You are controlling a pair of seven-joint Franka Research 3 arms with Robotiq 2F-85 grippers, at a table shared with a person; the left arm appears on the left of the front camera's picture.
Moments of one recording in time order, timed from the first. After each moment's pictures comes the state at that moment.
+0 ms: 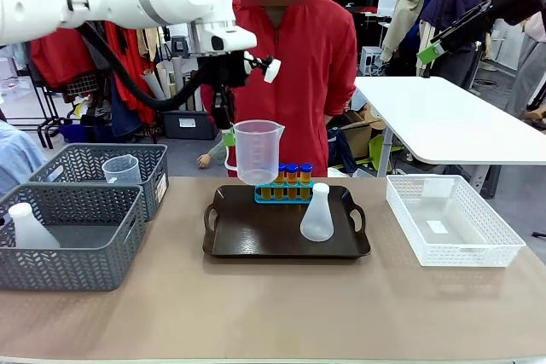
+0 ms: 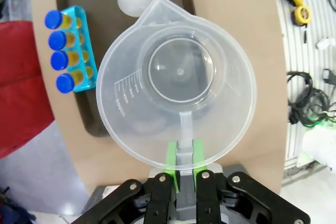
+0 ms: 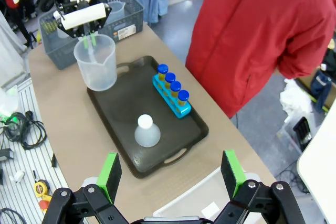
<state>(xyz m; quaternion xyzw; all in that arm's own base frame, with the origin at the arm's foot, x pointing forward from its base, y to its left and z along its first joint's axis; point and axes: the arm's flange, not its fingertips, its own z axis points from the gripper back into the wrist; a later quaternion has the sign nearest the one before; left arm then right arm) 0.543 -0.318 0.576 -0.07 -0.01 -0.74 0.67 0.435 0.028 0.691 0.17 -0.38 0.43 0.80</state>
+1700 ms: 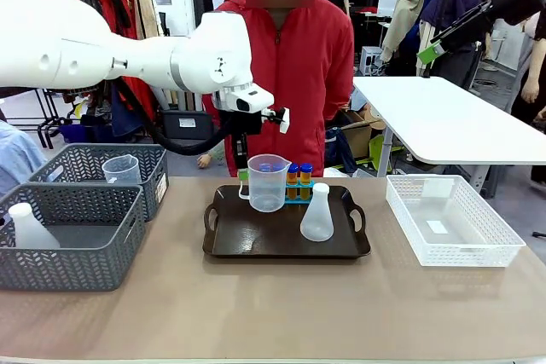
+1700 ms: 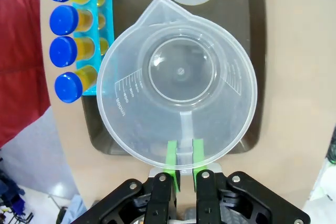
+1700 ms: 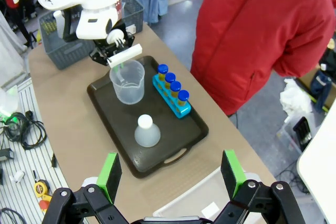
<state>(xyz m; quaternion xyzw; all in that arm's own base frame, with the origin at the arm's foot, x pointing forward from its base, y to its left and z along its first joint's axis) 0.580 -0.342 0.466 -0.03 -0.03 -0.69 0.73 0.435 0.028 0.691 0.17 -0.38 0.43 0.80</state>
